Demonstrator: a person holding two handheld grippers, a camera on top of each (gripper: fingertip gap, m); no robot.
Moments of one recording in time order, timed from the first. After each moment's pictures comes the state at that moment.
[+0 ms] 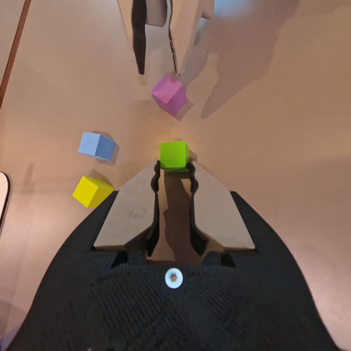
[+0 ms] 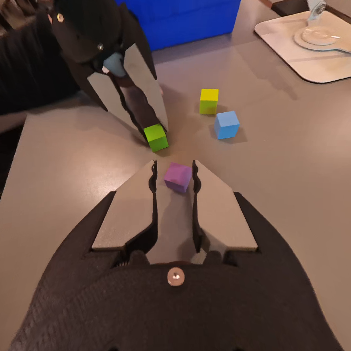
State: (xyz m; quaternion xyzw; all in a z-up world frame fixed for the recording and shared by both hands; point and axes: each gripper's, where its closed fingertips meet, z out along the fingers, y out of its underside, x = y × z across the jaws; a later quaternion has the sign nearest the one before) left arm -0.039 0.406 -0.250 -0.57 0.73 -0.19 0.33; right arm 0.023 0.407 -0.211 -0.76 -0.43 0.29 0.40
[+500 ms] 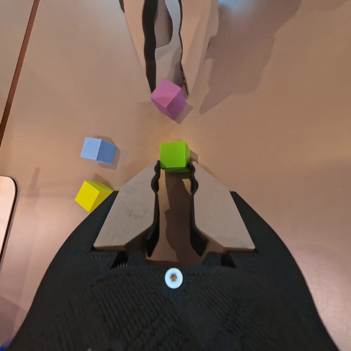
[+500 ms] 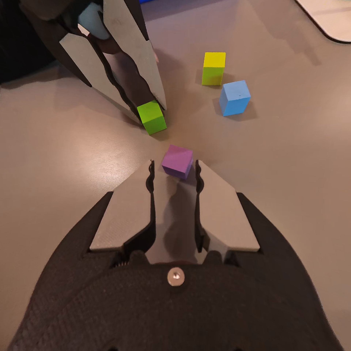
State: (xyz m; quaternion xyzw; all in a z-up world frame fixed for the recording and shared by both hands) left arm -0.035 0.406 -0.249 -0.56 0.73 -0.18 0.34; right arm 0.027 0.403 -0.239 -0.79 -0.44 0.26 0.34
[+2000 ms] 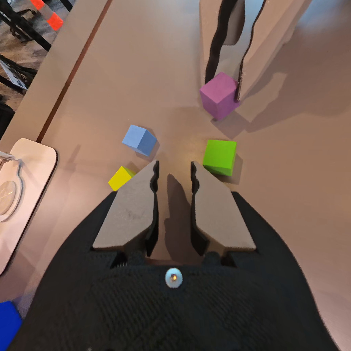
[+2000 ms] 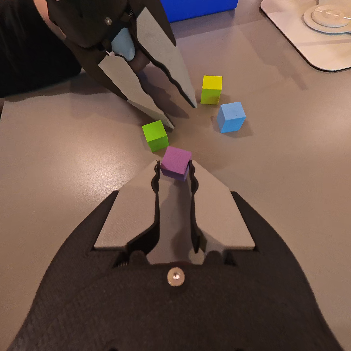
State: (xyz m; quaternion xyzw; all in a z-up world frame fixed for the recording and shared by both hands) left arm -0.031 0.450 -0.242 -0.62 0.65 -0.14 0.41; right arm 0.017 0.408 -0.225 -0.77 -0.44 0.26 0.38
